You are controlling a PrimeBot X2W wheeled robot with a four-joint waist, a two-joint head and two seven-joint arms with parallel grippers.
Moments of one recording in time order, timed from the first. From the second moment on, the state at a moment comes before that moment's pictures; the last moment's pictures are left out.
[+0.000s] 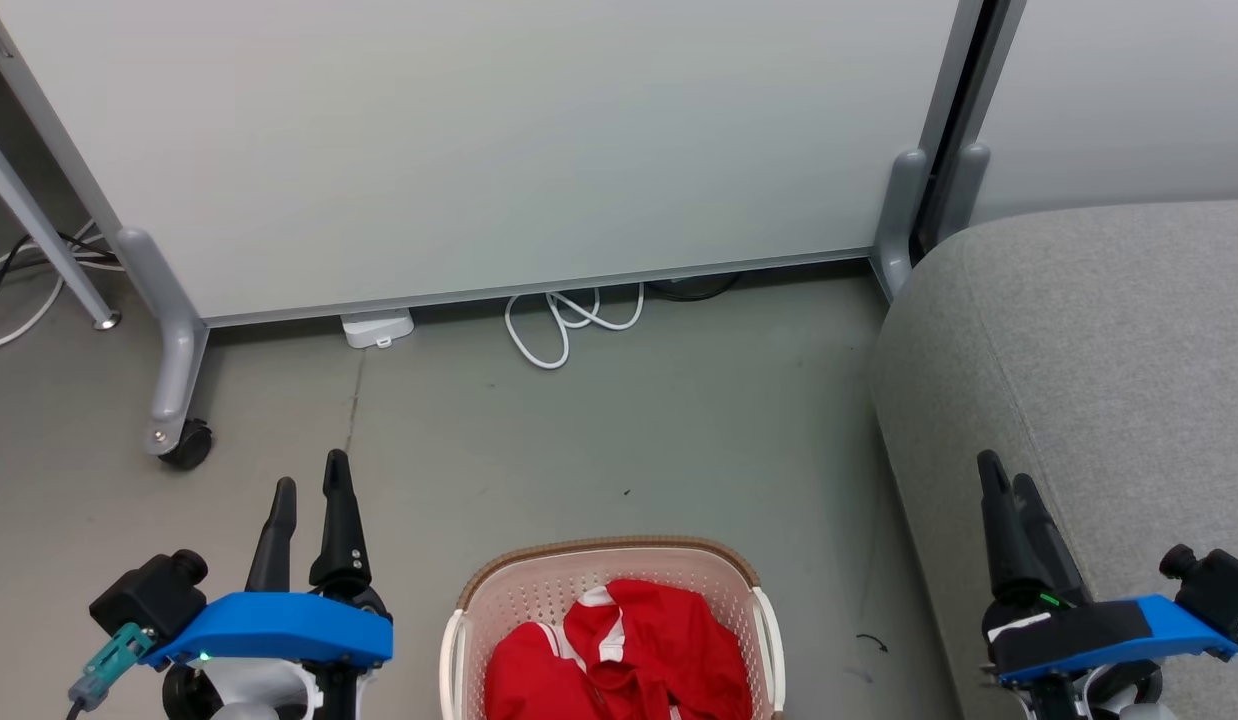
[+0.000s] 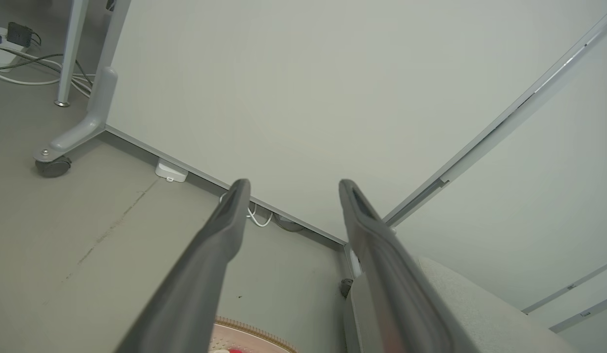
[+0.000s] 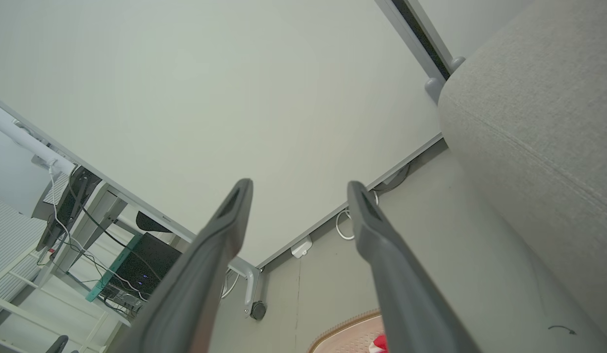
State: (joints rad) left arm -0.08 0.04 -0.04 0.22 -0.72 -0.05 -0.10; right arm -0.06 -0.04 -0.01 0.20 0.83 0.13 -0.10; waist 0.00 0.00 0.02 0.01
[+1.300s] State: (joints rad) left arm -0.10 0.05 -0.11 0.25 -0.29 -0.02 -0.20; right arm -0.06 -0.05 0.03 0.19 0.44 0.13 -0.20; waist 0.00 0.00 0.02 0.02
